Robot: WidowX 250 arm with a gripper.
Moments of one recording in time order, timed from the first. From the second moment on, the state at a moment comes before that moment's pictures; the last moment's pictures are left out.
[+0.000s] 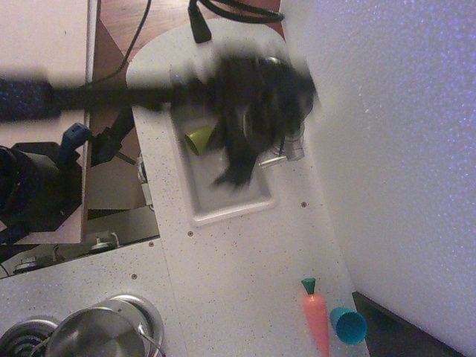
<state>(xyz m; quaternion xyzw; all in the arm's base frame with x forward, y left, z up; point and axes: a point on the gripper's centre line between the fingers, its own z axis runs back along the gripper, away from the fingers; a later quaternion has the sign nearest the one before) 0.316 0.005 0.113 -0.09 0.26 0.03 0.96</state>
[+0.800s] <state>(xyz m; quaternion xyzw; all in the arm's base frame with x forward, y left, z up) 0.245 0.065 0.181 0.00 0.20 0.24 0.95</state>
